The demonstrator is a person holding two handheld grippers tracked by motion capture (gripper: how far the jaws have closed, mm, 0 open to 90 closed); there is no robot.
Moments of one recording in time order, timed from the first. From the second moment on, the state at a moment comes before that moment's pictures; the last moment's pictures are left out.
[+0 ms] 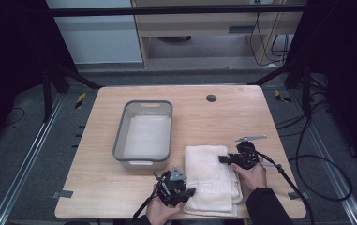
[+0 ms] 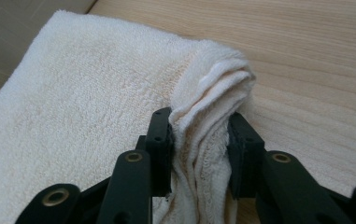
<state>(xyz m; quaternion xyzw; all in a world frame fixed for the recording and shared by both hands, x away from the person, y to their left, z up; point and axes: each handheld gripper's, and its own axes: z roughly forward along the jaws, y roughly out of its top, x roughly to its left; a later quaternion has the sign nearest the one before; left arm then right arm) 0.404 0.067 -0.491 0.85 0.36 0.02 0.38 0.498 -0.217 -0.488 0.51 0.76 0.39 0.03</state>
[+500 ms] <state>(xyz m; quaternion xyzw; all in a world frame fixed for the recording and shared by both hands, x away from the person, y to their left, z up) 0.402 0.074 -0.483 0.84 0.36 0.02 0.40 0.486 -0.216 -0.459 0.49 0.76 0.41 0.06</state>
